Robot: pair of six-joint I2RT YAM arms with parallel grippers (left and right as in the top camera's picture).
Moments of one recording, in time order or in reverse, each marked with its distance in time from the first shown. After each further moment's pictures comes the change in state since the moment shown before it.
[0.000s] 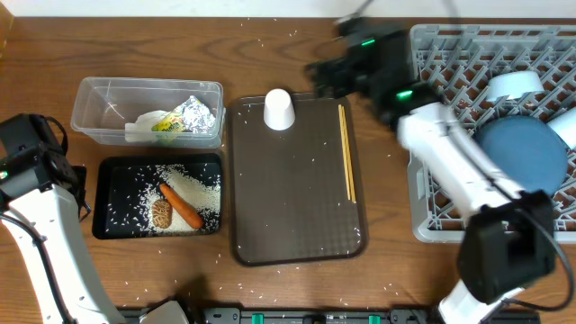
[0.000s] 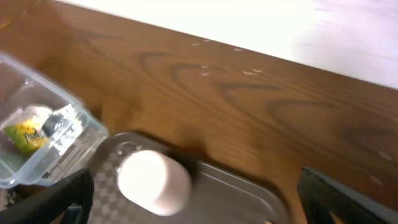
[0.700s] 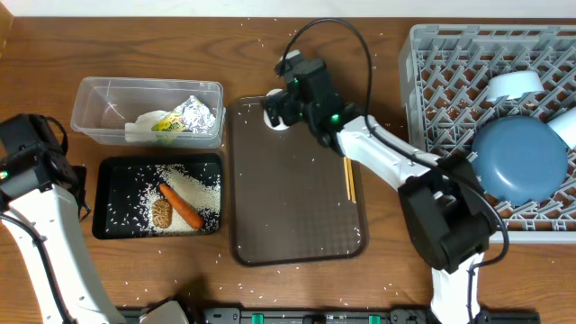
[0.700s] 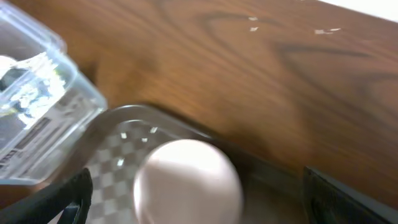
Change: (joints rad) left arm 0.000 0.000 0.000 0.000 0.000 0.000; right arm 0.142 0.246 0.000 0.167 0.085 0.014
